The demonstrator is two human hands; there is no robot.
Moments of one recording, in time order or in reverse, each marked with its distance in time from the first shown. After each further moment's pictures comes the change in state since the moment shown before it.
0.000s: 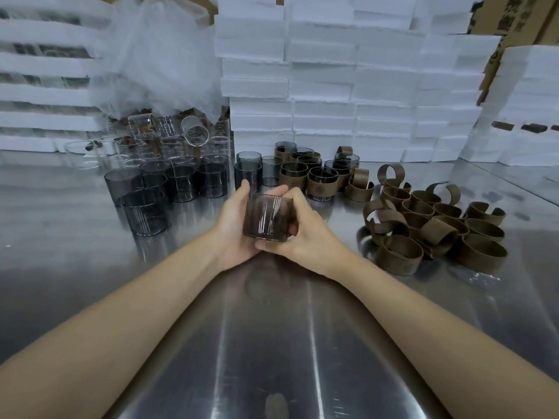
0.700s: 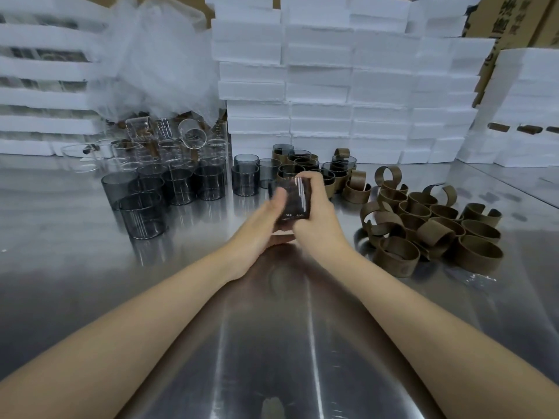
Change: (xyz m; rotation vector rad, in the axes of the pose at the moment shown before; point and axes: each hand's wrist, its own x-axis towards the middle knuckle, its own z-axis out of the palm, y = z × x) left_hand -0.003 -0.023 0.017 0.478 -0.116 0.292; right_hand 0.012 0.004 -0.006 0.016 0.339 0.103
